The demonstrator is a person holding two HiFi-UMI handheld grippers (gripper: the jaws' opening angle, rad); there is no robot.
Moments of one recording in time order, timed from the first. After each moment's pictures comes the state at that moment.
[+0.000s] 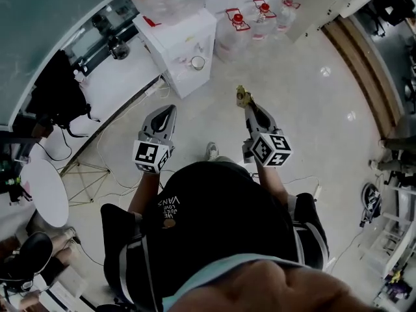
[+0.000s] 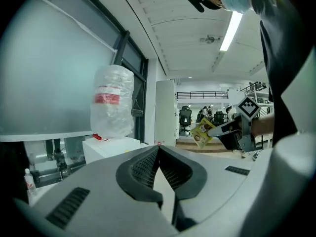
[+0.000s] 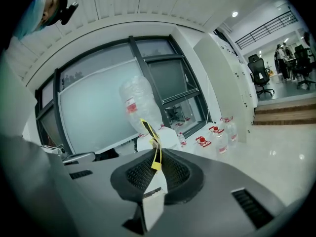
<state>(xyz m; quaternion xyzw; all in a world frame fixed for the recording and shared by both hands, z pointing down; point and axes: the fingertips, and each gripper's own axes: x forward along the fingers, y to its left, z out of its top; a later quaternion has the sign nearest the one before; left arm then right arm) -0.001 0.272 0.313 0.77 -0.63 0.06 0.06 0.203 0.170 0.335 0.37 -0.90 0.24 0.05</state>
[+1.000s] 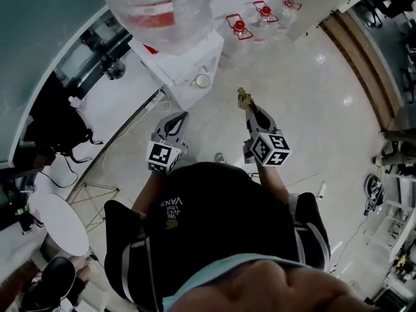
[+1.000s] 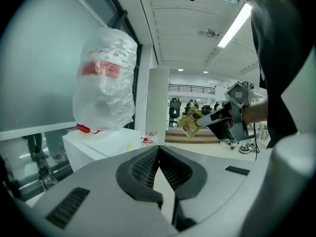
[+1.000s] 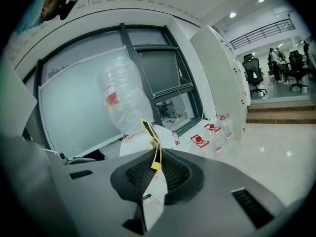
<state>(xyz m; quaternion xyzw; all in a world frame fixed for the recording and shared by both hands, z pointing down) -0.085 0.143 0.377 0.82 -0.56 0.11 0.11 0.094 0.054 0.365 0.42 -0.87 0.26 0.08</state>
